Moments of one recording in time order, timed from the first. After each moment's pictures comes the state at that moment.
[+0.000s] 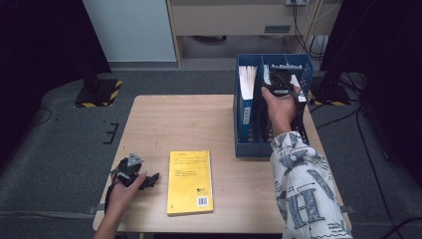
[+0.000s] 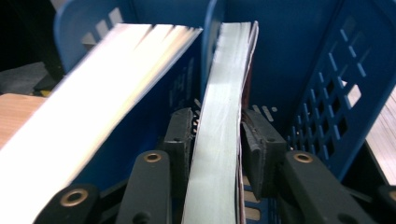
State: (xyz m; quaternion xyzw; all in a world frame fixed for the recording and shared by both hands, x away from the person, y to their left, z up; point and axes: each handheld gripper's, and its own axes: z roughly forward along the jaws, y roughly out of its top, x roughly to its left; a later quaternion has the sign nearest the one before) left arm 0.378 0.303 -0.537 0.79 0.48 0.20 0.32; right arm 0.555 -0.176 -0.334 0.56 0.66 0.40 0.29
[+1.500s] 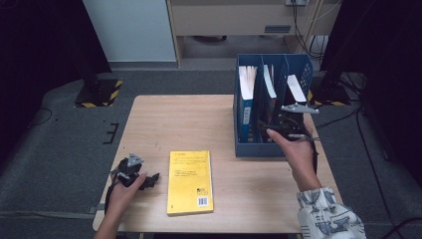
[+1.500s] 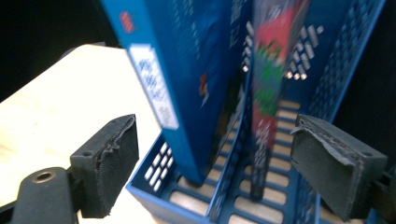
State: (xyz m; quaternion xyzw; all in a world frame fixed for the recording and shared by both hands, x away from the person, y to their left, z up) left arm 0.377 0.303 -0.537 0.79 0.48 0.20 0.32; right arm 0.440 -0.200 -0.379 0.50 0.70 0.44 0.23
